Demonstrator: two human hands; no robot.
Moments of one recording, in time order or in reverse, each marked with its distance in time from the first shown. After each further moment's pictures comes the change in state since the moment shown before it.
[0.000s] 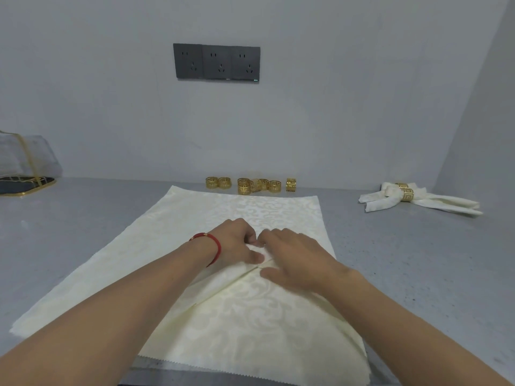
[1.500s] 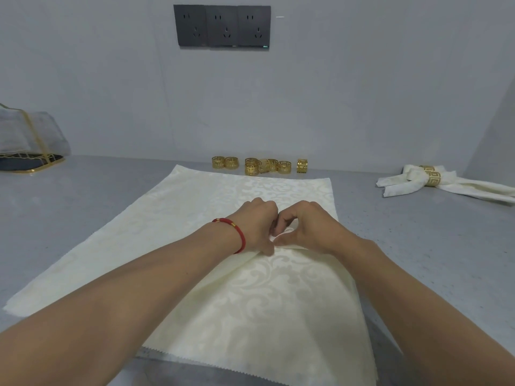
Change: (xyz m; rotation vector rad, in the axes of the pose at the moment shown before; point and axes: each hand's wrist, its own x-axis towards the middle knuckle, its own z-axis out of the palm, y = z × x) left_hand 0.009 0.039 0.017 0.237 0.084 0.106; right_hand 0.034 0.058 0.013 0.575 0.045 0.058
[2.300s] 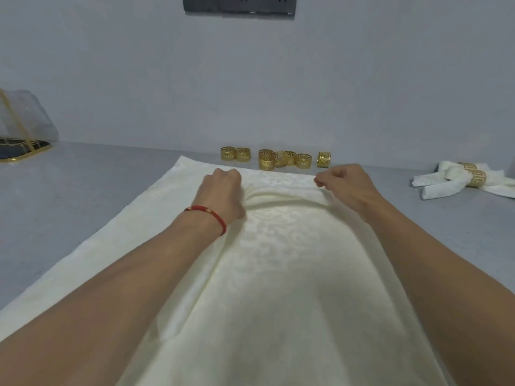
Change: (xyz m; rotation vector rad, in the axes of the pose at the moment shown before) left_hand 0.029 -0.097 -0.023 0.075 0.249 -0.334; right_hand 0.100 0.057 -0.026 0.183 0.404 0.421
